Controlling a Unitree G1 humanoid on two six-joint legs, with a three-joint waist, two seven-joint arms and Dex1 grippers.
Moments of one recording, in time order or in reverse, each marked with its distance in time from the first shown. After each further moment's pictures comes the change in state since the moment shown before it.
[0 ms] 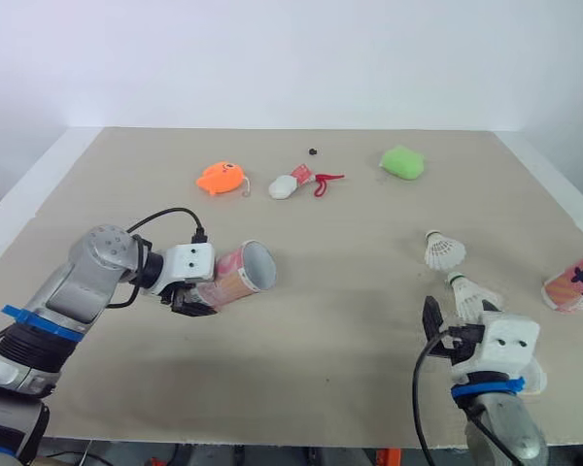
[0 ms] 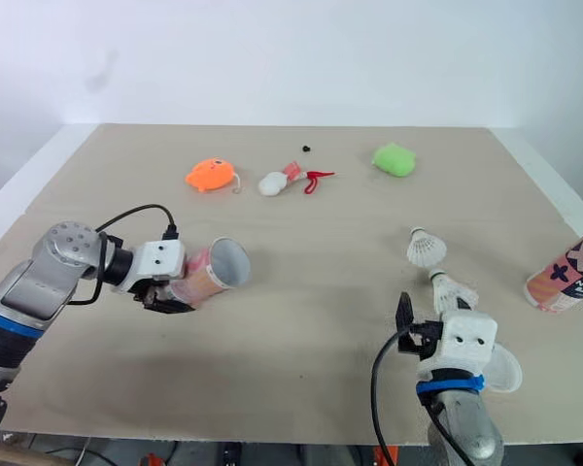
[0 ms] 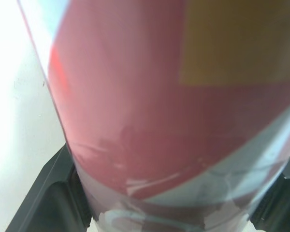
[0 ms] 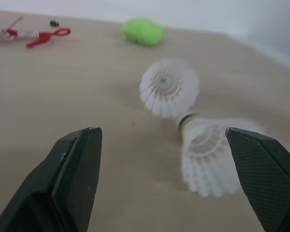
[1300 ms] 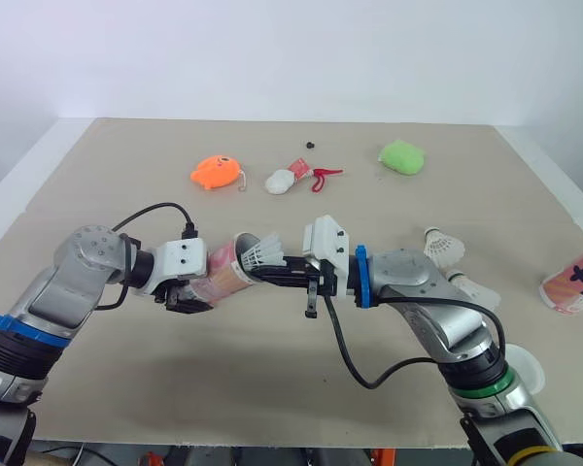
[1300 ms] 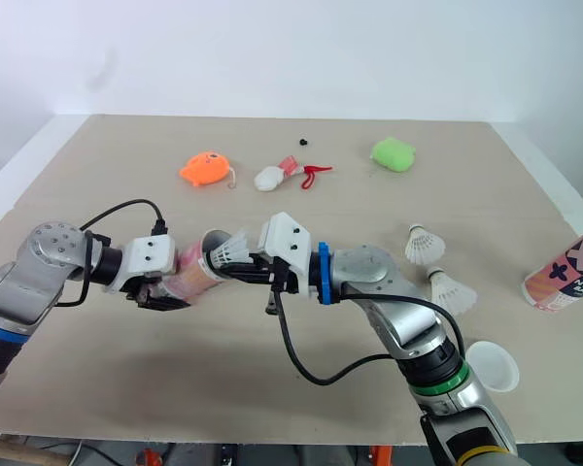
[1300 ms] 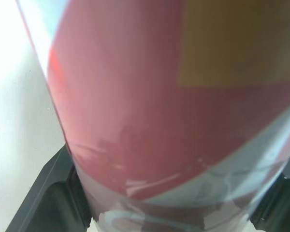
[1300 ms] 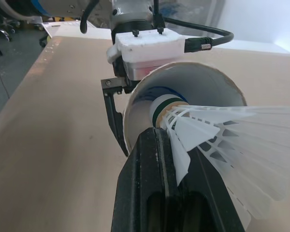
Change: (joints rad) left arm 0.044 0.052 0.043 -0.073 -0.047 0.059 0.053; right arm -0.878 -0.357 0.549 0.273 0.297 0.172 0.824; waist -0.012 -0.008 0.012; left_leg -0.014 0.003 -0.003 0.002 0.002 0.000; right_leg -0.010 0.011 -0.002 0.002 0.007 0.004
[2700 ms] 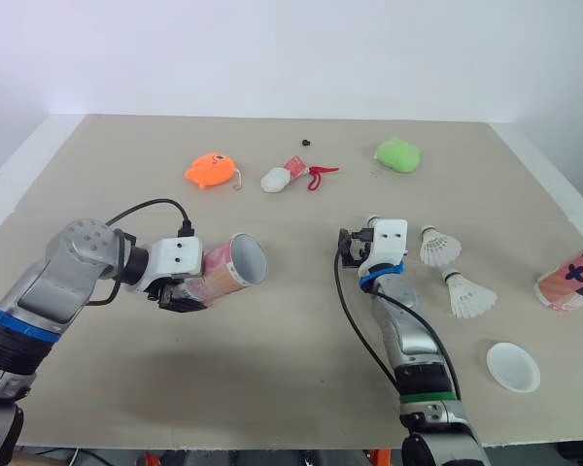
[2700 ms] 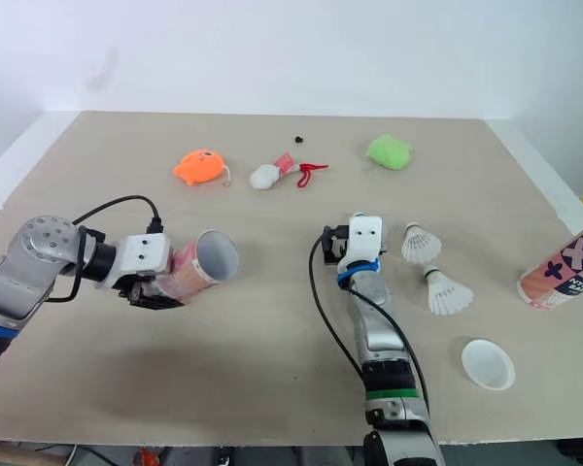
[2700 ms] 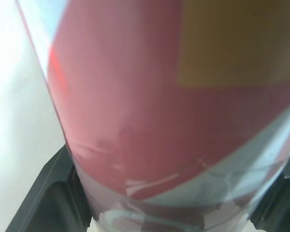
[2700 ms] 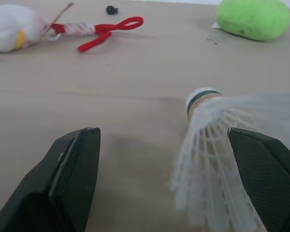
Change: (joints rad) left arm -0.027 0.058 -0.028 0.013 -0.032 -0.044 -0.010; right arm 0.114 0.380 -0.390 0.544 -0.357 -0.286 -0.899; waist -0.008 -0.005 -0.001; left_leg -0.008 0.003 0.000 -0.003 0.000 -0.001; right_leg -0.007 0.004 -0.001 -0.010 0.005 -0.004
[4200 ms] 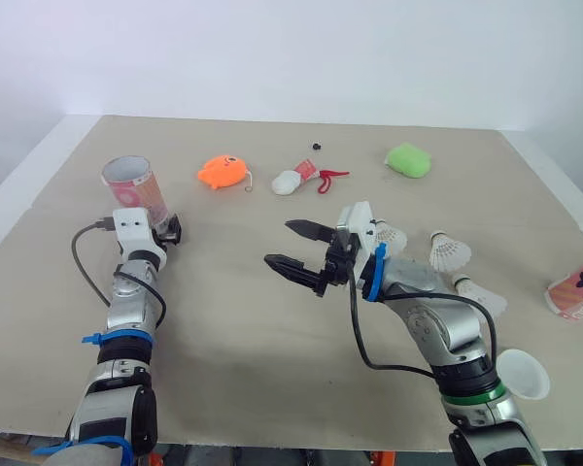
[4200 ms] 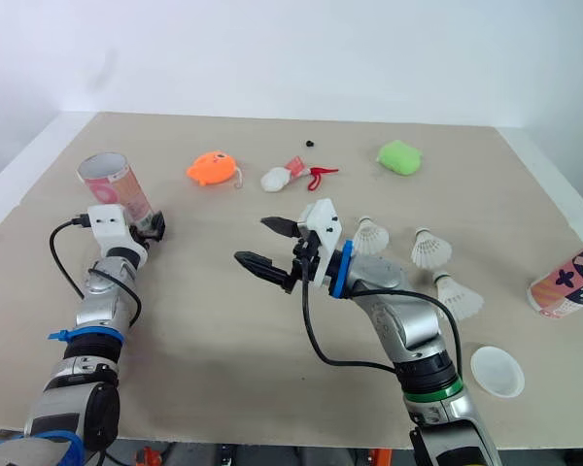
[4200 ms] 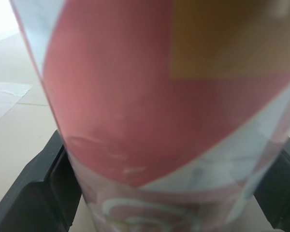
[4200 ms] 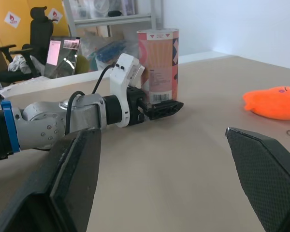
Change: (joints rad) left arm -0.048 -0.692 0.577 0.767 -0.044 -0.466 1.216; right arm -0.014 -0.286 0.240 -0.410 0.466 0.201 0.768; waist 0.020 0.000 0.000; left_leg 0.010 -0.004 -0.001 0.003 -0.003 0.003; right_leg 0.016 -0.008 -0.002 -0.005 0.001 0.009
